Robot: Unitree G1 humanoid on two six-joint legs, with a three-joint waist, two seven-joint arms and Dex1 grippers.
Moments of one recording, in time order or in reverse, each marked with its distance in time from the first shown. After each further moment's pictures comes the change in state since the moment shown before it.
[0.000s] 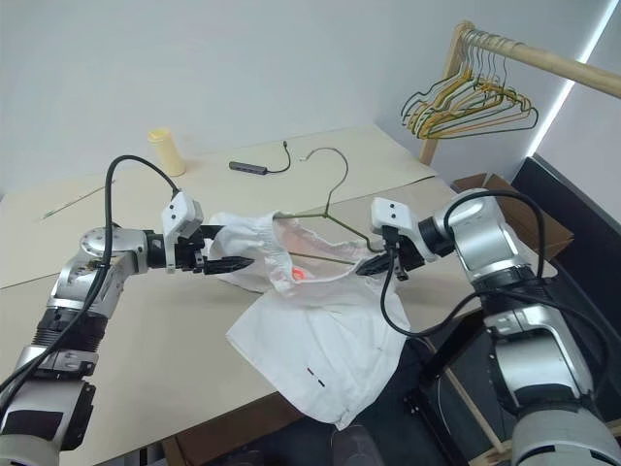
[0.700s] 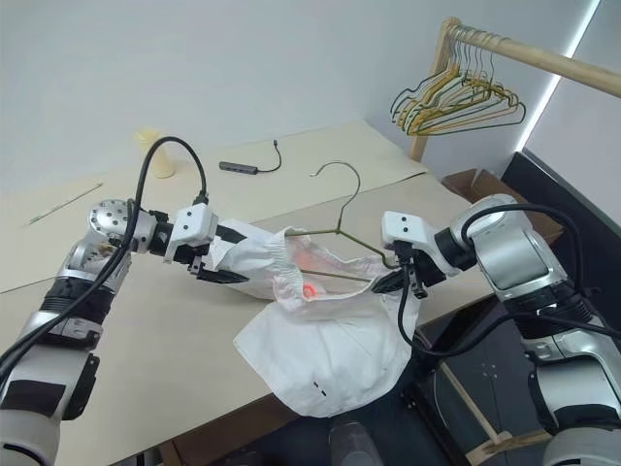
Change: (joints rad) left arm -0.178 0.021 -0.147 0.268 0.192 -0.439 -0.296; right arm 0.046 -0.131 0.052 -0.207 0.073 0.159 -0.002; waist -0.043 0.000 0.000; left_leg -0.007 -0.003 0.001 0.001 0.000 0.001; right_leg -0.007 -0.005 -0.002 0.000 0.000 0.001
